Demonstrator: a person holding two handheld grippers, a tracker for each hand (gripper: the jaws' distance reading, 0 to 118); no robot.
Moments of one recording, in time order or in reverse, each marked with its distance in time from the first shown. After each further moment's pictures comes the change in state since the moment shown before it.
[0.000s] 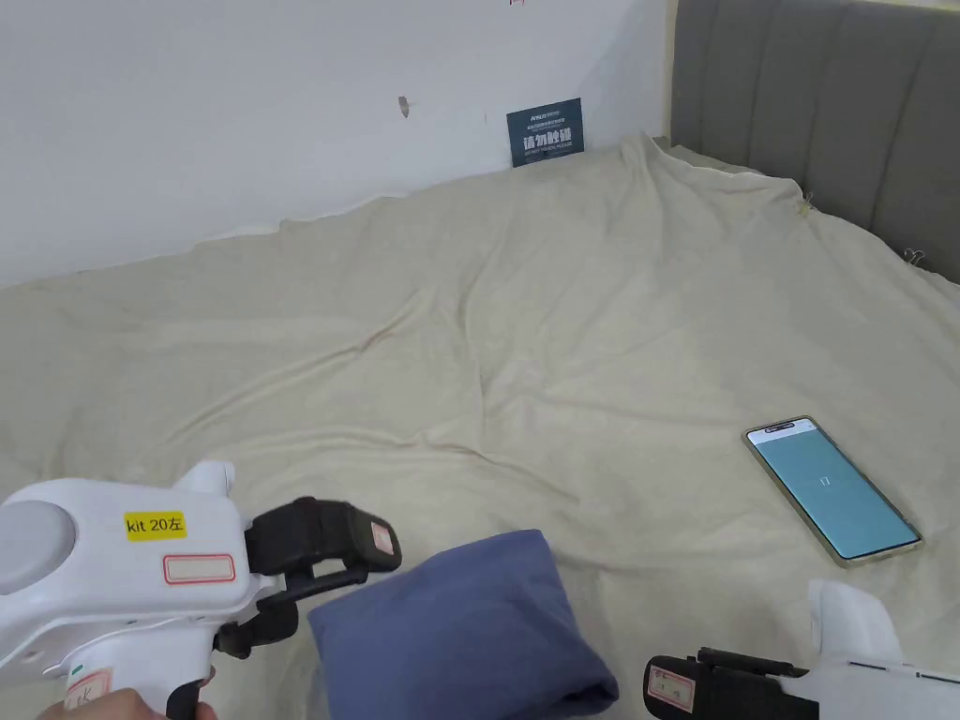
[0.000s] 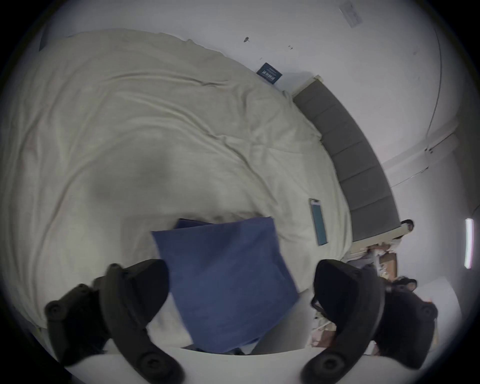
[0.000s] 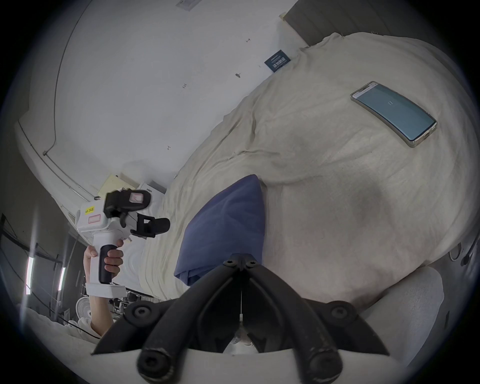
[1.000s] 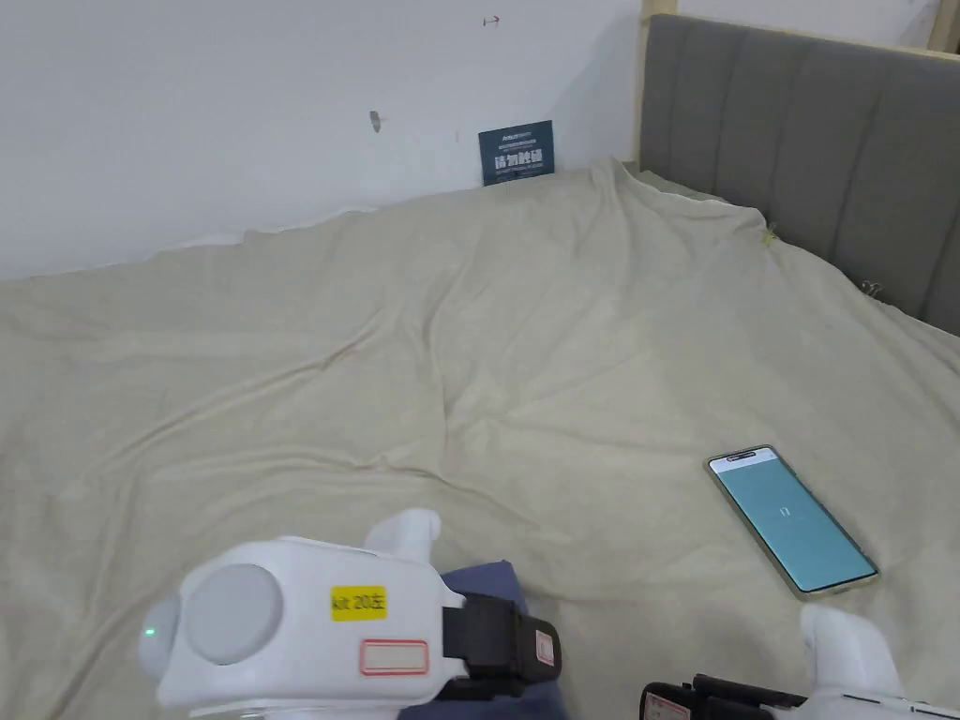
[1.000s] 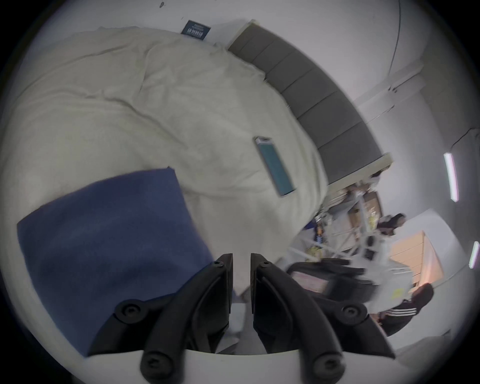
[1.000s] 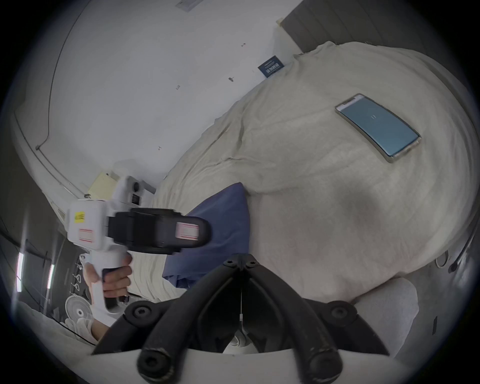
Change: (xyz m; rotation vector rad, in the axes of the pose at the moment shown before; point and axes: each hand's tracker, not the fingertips) left arm 0.083 -0.038 -0.072 -0.157 -0.295 -0.221; right arm -0.002 0.012 0.011 0.010 -0.070 0.046
